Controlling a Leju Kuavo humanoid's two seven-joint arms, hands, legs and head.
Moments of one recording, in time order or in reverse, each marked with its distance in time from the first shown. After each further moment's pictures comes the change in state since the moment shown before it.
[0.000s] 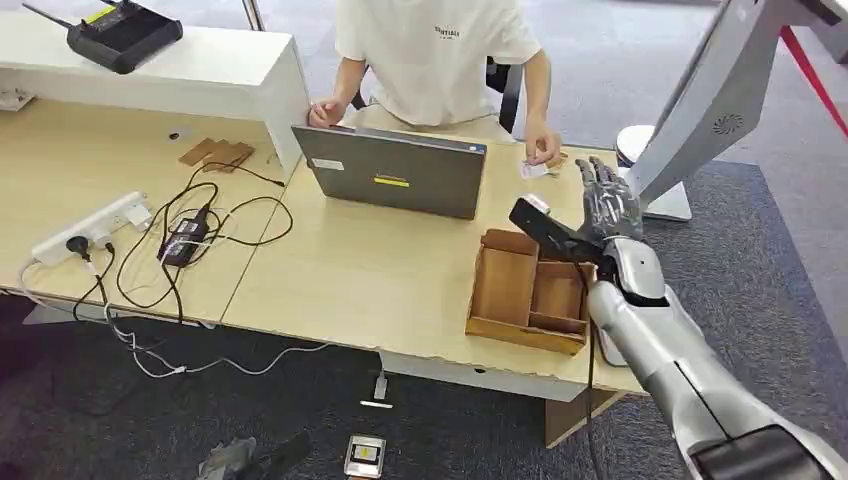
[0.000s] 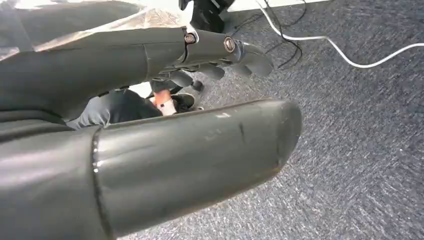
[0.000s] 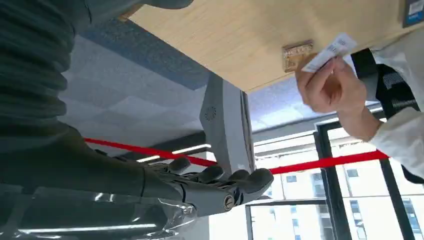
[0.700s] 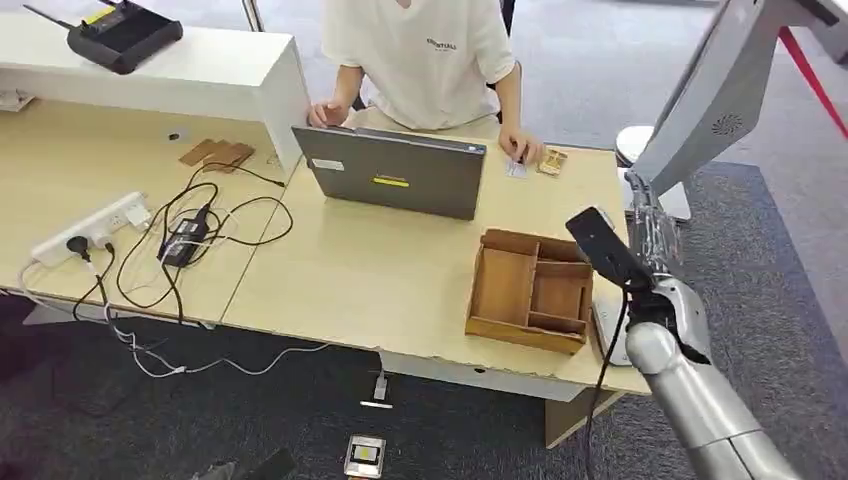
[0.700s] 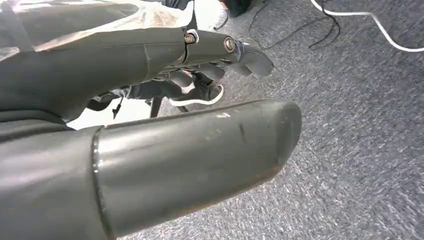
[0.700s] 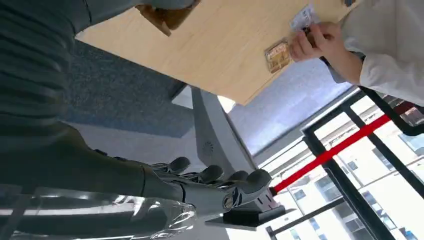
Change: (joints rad) left arm 0.079 0.019 0.032 0.011 0.108 0.085 -0.029; right arm 0.316 -0.172 -0.147 -0.541 -0.256 0.007 0.016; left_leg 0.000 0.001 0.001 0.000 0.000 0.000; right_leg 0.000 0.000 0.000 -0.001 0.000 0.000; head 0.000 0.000
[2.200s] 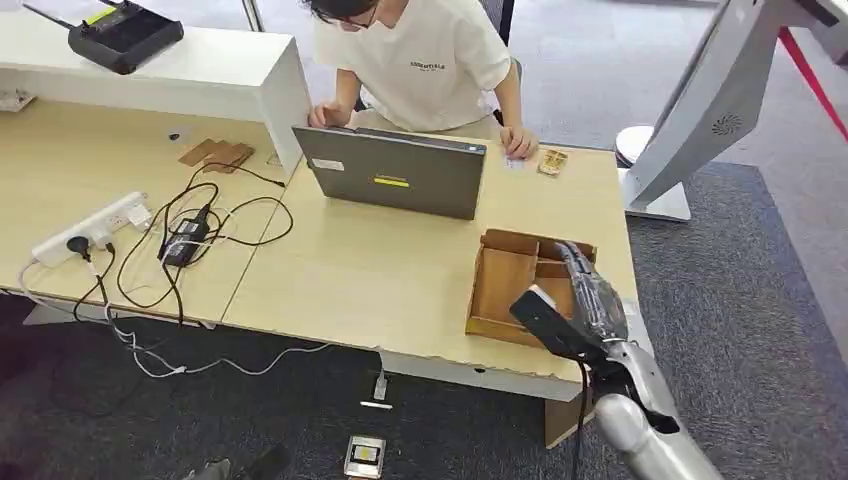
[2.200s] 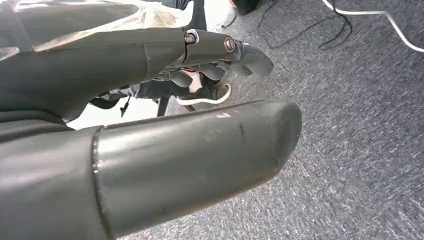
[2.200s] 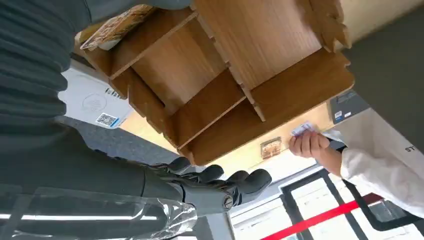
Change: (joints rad) left arm -0.015 0.012 -0.018 -0.009 0.024 -0.012 0.044; right arm 0.213 0.015 0.060 -0.188 0.078 0.145 0.005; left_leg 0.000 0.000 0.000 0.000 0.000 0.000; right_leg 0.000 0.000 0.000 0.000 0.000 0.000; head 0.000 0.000
